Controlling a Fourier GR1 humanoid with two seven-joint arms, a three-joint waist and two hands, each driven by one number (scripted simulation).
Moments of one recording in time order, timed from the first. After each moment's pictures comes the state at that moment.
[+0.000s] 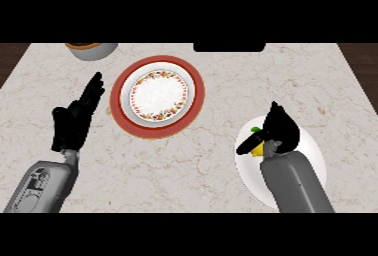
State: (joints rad) left arm -0.29 0.30 -0.11 -1.37 0.05 0.15 0.08; right arm -0.39 -0.01 0.12 -1.36 0.92 0.10 1.13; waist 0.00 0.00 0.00
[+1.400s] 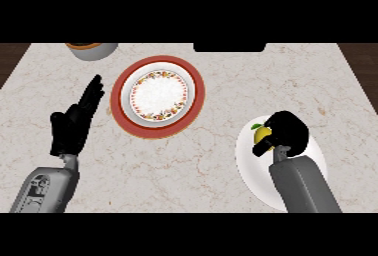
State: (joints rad) left arm -0.25 0.23 -0.04 -1.43 -0.04 0.09 0.10; right arm -0.35 -0.06 0.10 -1.27 1.04 0.02 0.94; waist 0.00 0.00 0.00
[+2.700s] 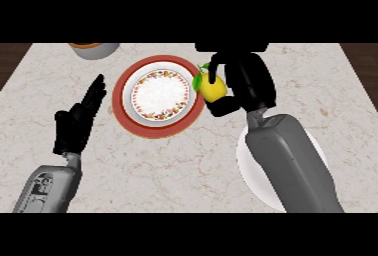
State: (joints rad) left arm -0.26 0.21 -0.03 -1.42 -0.06 0.07 0.10; right arm -0.70 -0.05 0.21 -1.38 0.87 -0.02 0.32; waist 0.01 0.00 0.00
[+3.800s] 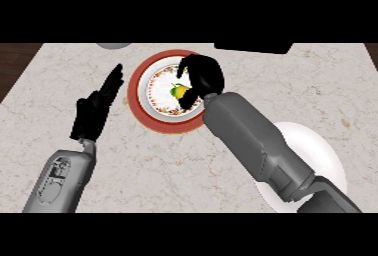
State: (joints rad) left arm -0.37 0.17 -0.05 -1.35 -0.09 0.04 0.09; right arm -1.10 0.00 0.50 -0.57 0.48 -0.33 0.38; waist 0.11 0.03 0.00
